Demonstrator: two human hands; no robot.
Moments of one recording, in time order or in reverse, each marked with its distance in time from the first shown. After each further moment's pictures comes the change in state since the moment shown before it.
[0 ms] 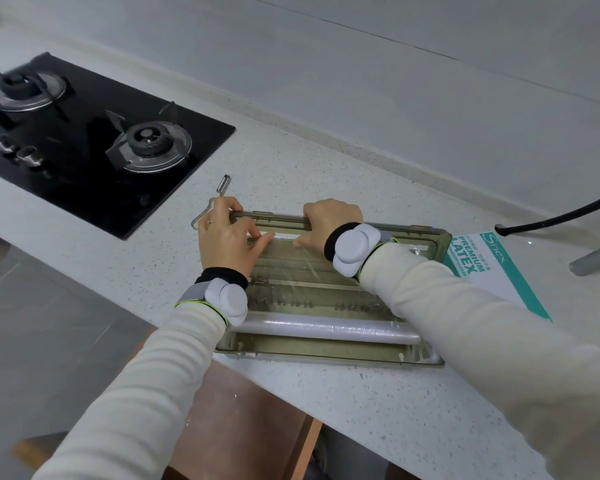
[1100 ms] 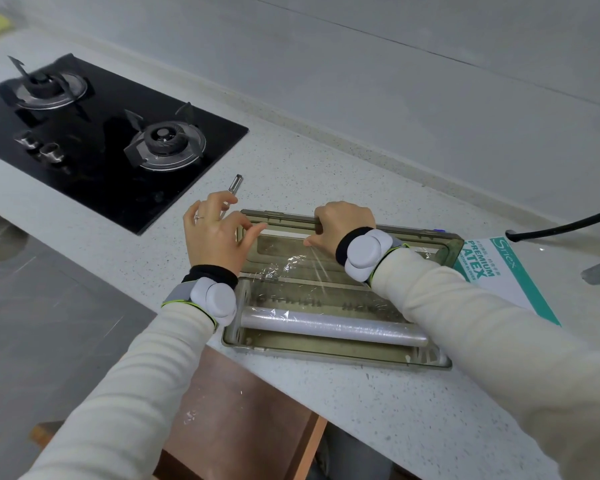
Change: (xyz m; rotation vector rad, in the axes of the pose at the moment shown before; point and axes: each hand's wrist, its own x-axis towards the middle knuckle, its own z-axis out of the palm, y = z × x) left_hand -0.002 -0.012 -0.032 0.097 0.126 0.067; right_hand -0.005 0.000 0.003 -0.016 0.039 -0.023
